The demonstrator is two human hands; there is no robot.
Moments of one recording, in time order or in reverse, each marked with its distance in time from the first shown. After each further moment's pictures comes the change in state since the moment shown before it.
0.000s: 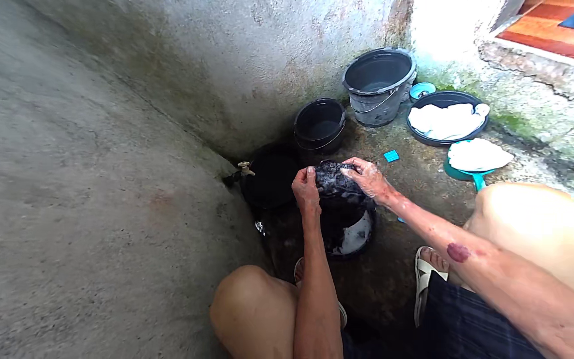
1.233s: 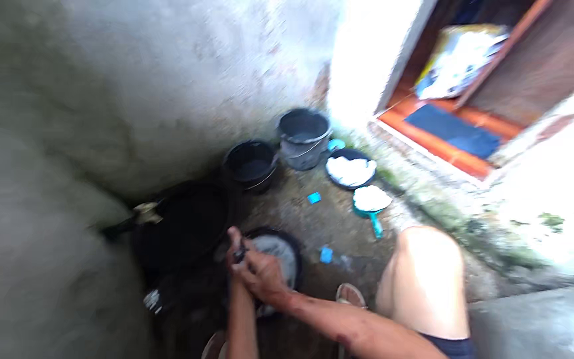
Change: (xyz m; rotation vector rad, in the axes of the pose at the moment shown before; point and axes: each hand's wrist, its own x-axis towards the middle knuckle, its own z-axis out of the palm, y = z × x) left_hand -0.032 -0.045 0.012 -0.434 -0.043 -0.311; right_hand -0.061 0.005 0.097 -0.324 0.180 -0.096
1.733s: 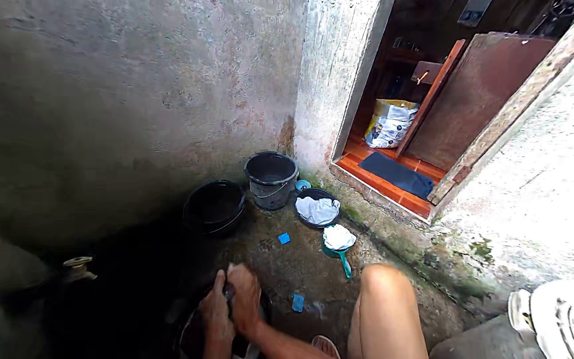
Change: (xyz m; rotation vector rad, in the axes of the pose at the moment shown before) left_hand -0.030 0.008 0.030 0.190 0.089 -0.040; right_hand 0.031 0.012 -0.005 -0.062 0.173 0.182
